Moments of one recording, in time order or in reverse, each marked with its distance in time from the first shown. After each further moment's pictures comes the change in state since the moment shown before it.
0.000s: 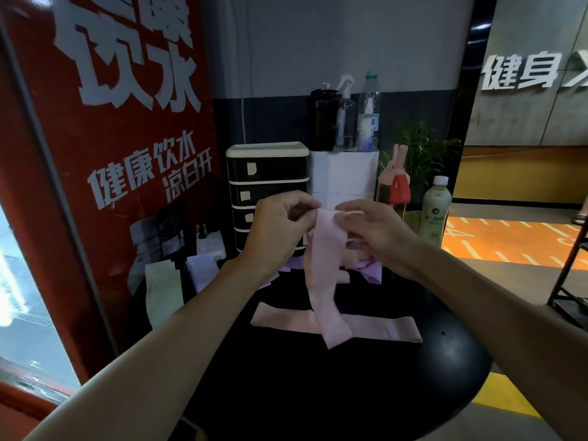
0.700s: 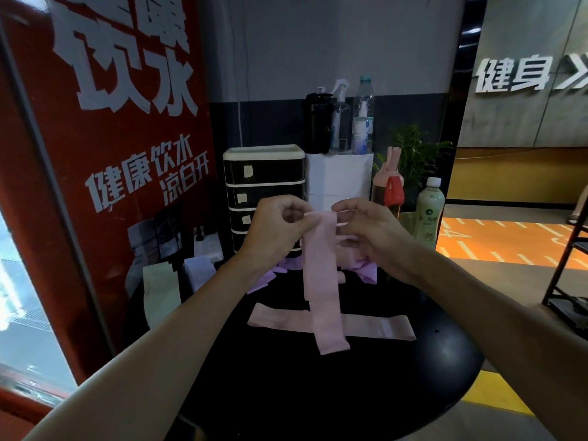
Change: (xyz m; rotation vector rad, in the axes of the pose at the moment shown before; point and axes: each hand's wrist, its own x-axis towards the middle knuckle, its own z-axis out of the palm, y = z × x) left_hand 0.001 0.008 0.001 -0.057 -0.031 -0.178; right_hand -0.012 -0.006 0.000 0.072 -0.035 -0.050
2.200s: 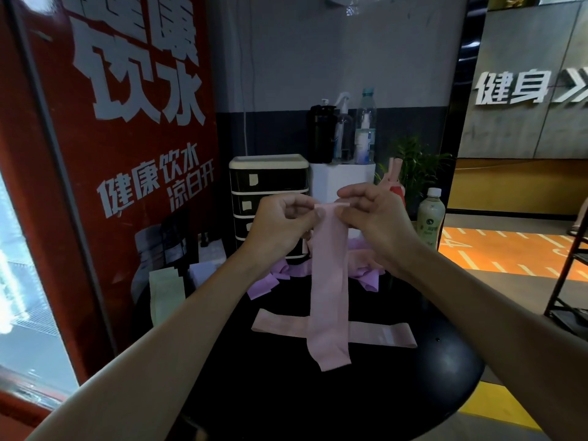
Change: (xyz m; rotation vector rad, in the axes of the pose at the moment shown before) left_hand -0.003 0.027 -0.008 -0.166 -0.012 -0.098; right_hand -0.004 -0.029 0.015 -0.152 0.204 -0.206
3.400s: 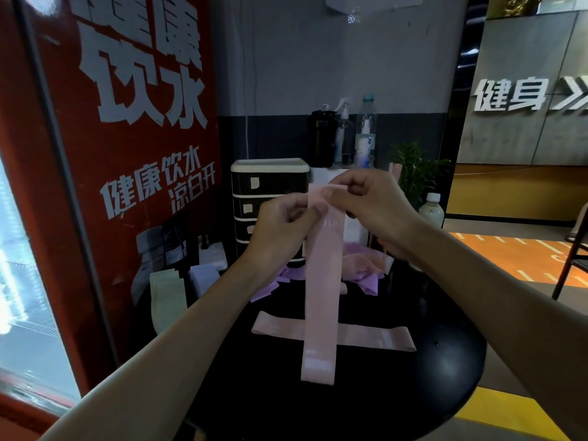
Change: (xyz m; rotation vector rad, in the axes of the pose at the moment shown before) left_hand -0.013 0.010 0.001 -0.148 -0.029 0.057; right_hand 0.010 -0.034 0.001 -0.175 -0.111 -0.153
